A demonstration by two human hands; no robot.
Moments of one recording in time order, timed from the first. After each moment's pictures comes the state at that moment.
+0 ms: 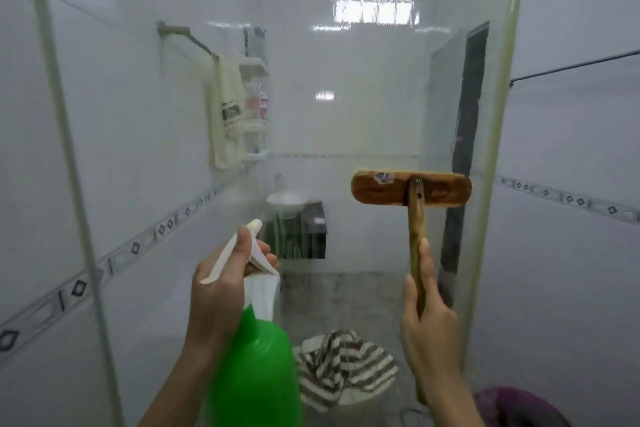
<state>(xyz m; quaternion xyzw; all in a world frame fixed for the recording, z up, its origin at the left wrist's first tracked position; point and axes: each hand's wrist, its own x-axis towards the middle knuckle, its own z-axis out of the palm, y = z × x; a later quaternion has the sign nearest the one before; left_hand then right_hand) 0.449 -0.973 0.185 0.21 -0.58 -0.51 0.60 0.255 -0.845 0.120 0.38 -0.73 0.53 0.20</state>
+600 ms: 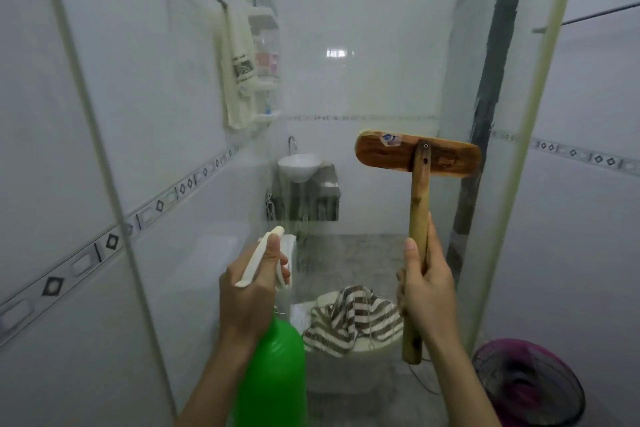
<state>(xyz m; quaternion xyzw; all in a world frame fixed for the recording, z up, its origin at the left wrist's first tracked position) 0.465 -0.979 0.116 0.30 -0.65 -0.40 0.57 0.289 -0.863 0.109 0.39 -0.64 0.66 0.03</state>
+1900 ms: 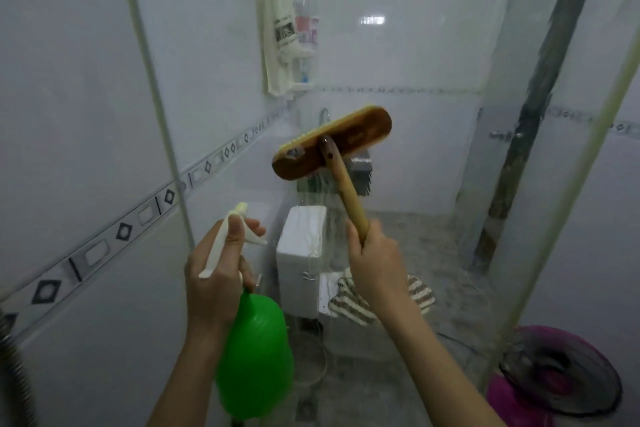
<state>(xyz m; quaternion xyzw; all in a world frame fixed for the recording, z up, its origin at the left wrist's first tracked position) 0.555 -0.993 0.103 0.31 -0.60 -0.41 0.61 0.359 -0.946 0.082 0.48 -0.75 0.46 0.02</state>
